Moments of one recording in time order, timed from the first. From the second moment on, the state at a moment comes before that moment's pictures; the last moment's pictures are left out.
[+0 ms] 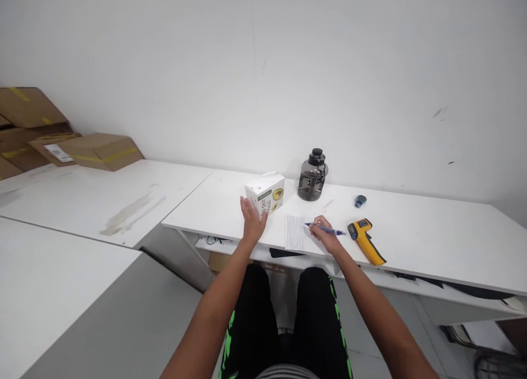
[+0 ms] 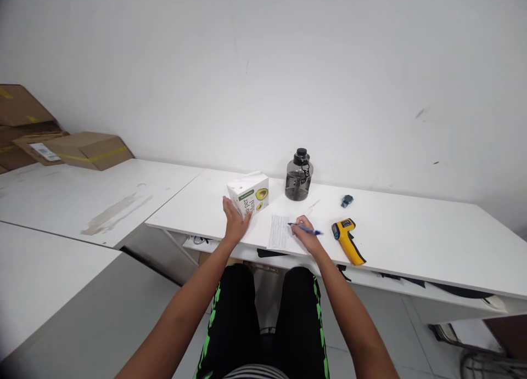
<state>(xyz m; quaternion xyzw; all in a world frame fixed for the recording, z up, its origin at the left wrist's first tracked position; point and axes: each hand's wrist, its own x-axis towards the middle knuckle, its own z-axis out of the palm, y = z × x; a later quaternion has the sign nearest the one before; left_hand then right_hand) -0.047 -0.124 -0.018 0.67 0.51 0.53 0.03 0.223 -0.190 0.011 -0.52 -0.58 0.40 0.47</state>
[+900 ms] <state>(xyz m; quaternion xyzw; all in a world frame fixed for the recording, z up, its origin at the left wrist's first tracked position) -0.048 -0.123 -0.006 0.61 0.62 0.44 0.19 0.211 -0.202 0.000 -0.62 -0.57 0.31 0.45</state>
